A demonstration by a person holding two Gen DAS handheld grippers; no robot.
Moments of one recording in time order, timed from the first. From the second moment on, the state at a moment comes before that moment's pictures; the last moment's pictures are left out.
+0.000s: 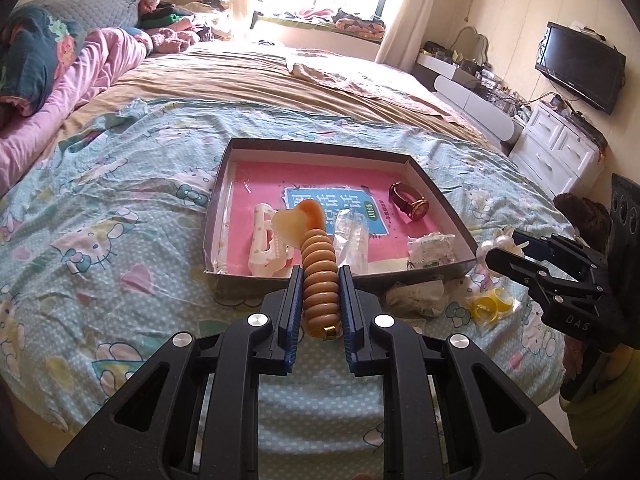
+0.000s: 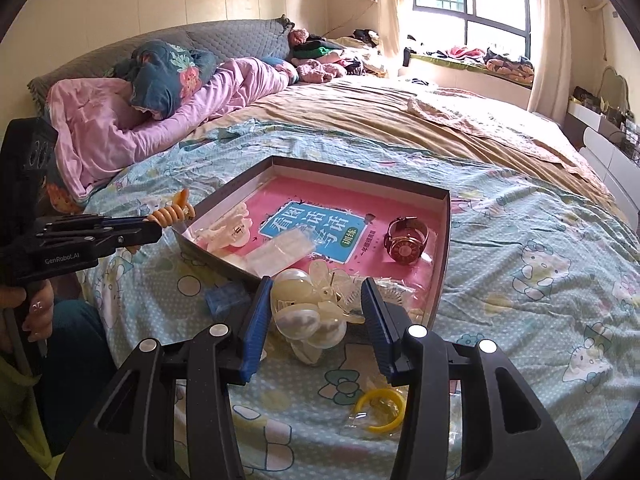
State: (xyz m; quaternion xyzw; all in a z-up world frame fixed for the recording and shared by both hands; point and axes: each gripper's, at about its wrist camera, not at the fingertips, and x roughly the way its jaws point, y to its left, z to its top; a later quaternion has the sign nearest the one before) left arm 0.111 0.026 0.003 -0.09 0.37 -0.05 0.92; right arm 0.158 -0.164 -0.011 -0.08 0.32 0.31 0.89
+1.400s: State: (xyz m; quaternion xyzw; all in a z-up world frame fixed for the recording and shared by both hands) left arm 0.206 0.005 -0.012 -0.08 0.39 -0.07 0.91; right arm 0.234 -0.177 0.000 -0.06 0.30 0.25 0.92
